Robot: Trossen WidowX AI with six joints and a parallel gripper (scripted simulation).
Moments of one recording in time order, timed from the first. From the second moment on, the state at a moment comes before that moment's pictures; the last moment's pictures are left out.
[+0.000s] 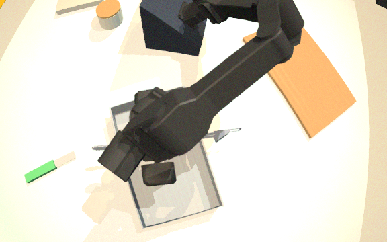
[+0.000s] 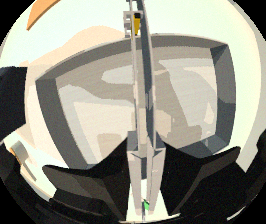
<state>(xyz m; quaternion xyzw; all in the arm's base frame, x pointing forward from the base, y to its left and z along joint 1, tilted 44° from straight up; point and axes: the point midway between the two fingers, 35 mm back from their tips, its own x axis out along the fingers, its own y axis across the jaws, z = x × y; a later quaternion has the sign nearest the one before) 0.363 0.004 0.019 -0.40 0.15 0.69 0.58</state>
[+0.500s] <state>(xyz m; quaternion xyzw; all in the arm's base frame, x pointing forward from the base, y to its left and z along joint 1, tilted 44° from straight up) 0.362 0.065 0.077 -0.39 0.20 0.68 0.60</state>
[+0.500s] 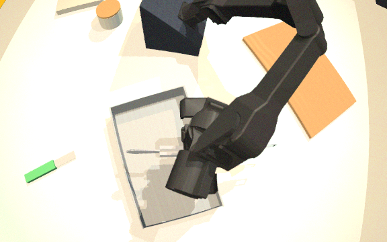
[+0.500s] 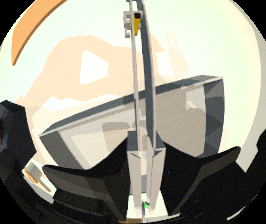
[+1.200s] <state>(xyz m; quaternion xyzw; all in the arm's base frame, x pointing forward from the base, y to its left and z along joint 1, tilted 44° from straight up) 0.301 0.176 0.181 -0.32 0.25 0.66 0.63</state>
